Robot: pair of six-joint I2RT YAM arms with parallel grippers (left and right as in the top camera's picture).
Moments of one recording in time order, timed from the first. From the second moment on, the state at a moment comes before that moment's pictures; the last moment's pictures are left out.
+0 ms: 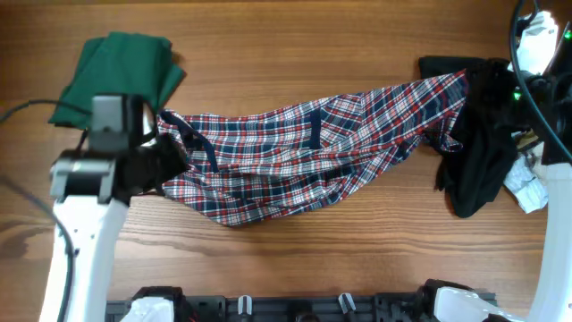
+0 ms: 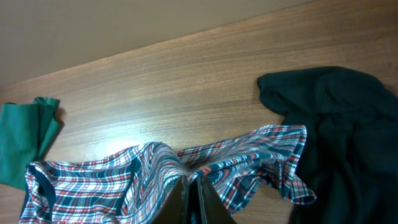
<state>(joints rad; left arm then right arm) -0.05 1.21 1.18 -1.15 0.10 -0.49 -0.19 1.34 1.60 -1.03 -0.32 0.10</state>
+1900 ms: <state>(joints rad) -0.07 1.59 0.74 -0.31 0.40 -0.39 -0.19 1.34 1.60 -1.07 -0.32 0.04</state>
